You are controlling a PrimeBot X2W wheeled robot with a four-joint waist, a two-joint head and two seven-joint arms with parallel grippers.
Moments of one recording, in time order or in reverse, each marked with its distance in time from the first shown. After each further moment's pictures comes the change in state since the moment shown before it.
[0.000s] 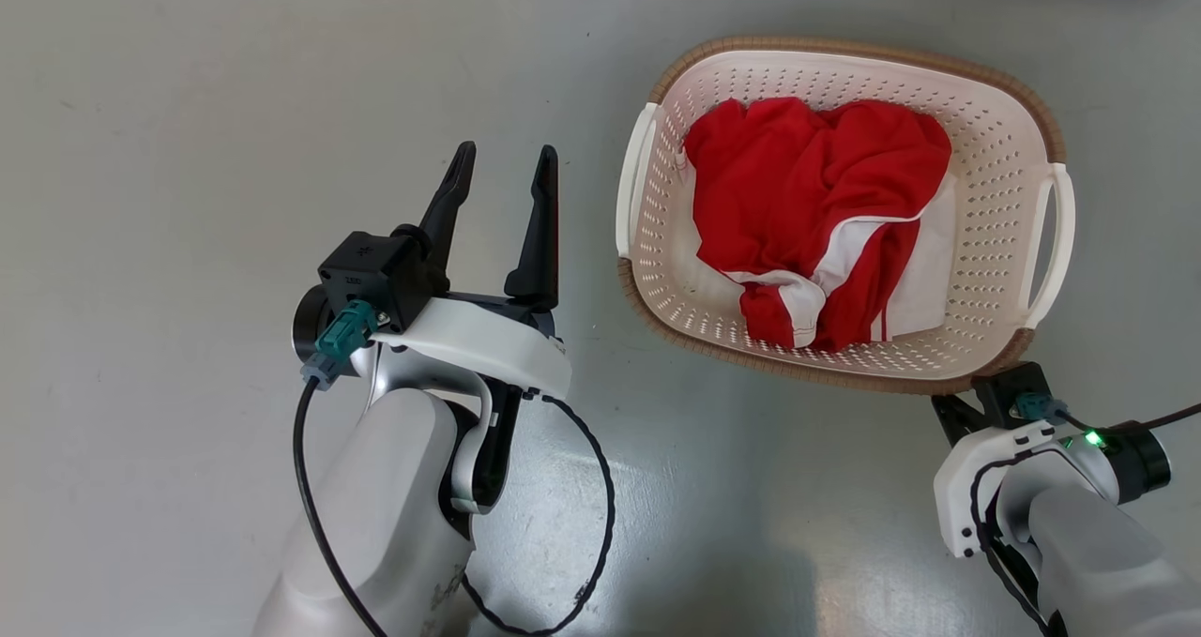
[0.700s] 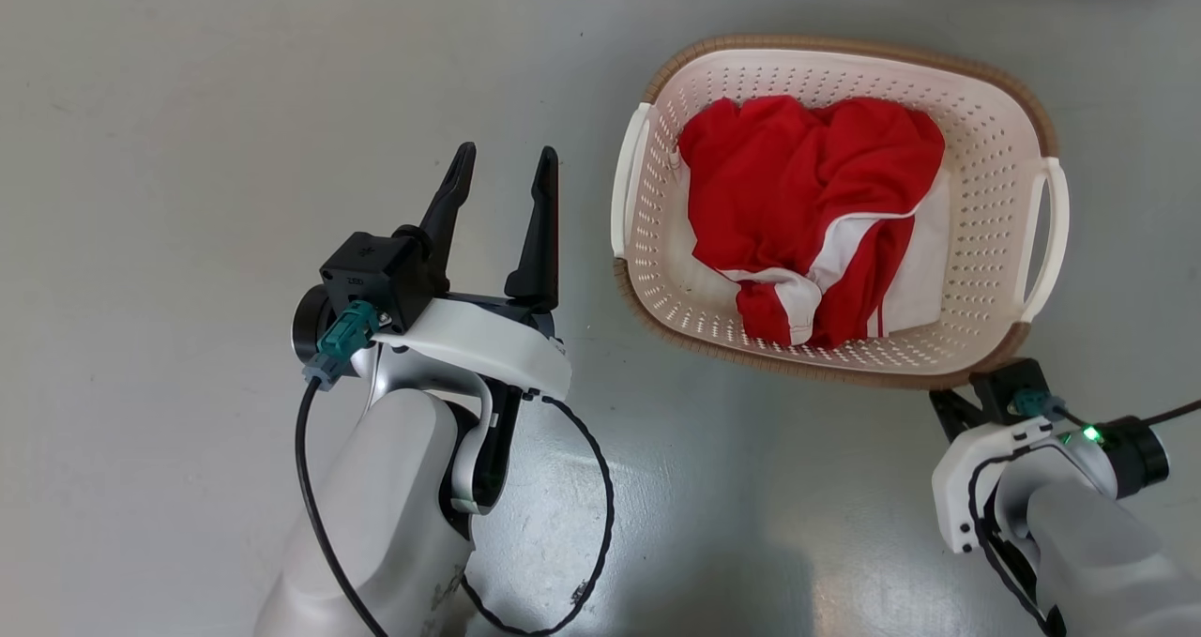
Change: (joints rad) left arm 0.000 0.000 0.000 0.003 0.008 0.000 0.000; right arm -0.007 0.004 0.007 0.004 0.001 0.000 -0.004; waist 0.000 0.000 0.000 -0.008
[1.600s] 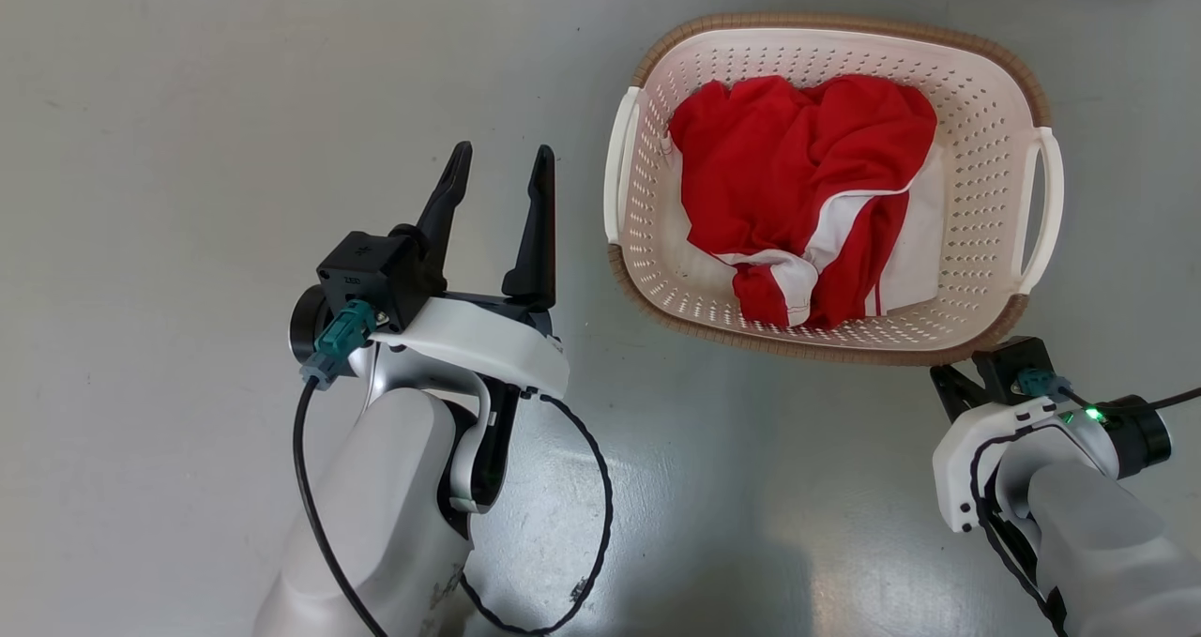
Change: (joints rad) left arm 0.000 0.000 0.004 0.000 0.000 0.005 0.000; right arm -0.032 -0.001 -0.009 -0.001 -0.002 0.000 -0.003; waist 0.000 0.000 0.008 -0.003
